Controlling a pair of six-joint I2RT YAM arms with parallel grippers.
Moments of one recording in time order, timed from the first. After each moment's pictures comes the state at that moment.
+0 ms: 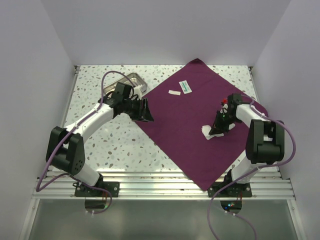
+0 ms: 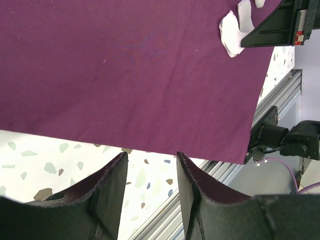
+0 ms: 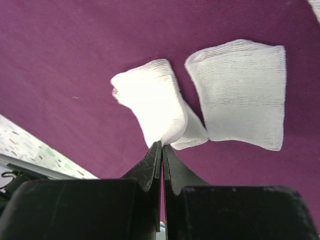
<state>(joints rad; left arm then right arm) -0.39 1.56 1.14 -0.49 0.57 -0.38 -0.07 1.66 1.01 -0.74 -0.37 0.29</state>
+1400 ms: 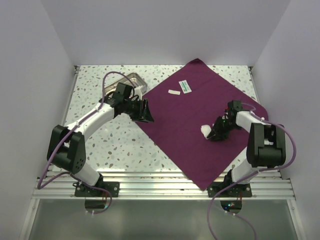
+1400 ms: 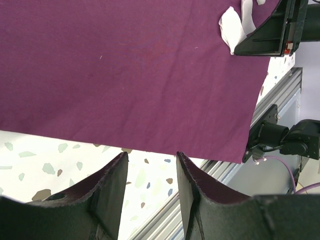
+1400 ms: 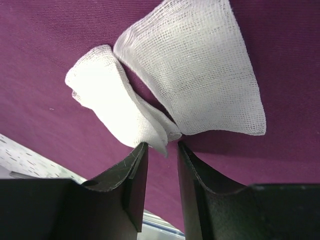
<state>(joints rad) -0.39 1.58 1.14 -0.49 0.58 -0.38 -0.07 1.63 0.87 -0.64 -0.33 0.45</state>
